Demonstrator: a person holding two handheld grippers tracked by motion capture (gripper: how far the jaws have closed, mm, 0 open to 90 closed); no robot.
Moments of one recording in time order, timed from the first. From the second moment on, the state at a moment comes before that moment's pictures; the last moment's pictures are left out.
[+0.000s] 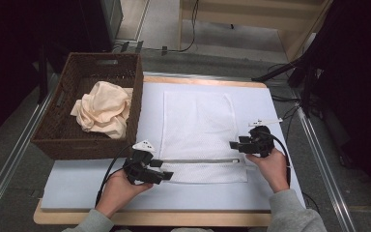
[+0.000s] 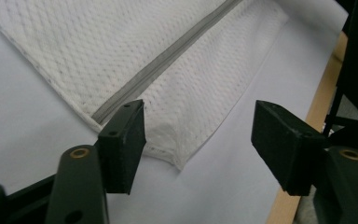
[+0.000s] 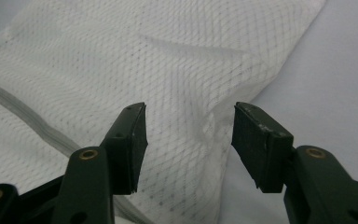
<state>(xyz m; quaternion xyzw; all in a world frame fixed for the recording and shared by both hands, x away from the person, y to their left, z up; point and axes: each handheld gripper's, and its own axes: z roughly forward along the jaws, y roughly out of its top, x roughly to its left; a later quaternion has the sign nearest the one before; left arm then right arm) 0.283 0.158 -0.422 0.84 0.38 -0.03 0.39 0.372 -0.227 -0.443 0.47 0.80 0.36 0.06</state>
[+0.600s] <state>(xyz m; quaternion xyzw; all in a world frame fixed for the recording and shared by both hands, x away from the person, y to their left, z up) 0.303 0.145 -0.413 0.84 0.35 -0.03 0.41 0.326 -0.247 -0.431 0.49 0.79 0.37 0.08</state>
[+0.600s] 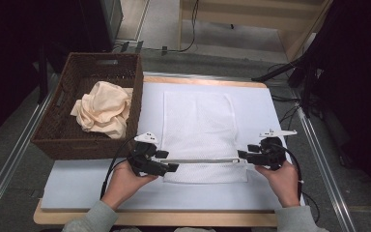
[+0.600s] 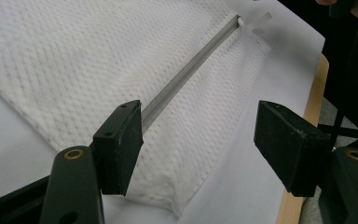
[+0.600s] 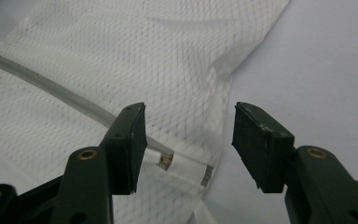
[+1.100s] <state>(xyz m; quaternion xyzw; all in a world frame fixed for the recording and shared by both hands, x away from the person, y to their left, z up) 0.322 0.119 -0.419 0.85 0.35 -0.06 0.40 0.313 -0.260 -0.438 0.51 0.78 0.36 0.08</state>
